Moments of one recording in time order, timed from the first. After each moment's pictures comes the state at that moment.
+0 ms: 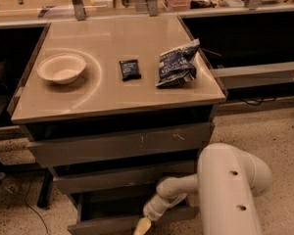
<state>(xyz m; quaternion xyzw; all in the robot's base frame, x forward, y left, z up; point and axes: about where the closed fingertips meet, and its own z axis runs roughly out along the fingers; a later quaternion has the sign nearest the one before) 0.441 0.030 0.191 -0.51 0.80 0.31 0.06</state>
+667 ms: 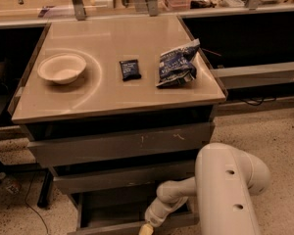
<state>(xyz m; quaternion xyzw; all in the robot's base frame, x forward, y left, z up) 0.414 0.020 0.180 -0.52 0.80 0.31 0.02</state>
